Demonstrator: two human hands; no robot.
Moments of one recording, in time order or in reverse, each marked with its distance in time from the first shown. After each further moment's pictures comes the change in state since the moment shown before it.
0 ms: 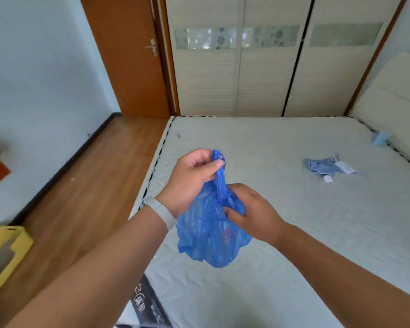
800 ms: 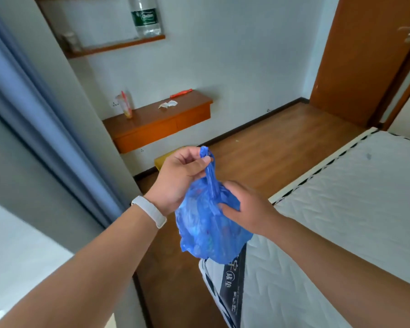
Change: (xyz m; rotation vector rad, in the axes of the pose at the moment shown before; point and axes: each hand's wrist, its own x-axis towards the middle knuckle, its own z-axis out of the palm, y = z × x) left_hand -0.153 0.042 -0.251 0.089 0.939 0.049; right_hand 0.147 -0.194 0.223 0.336 -0.620 -0.701
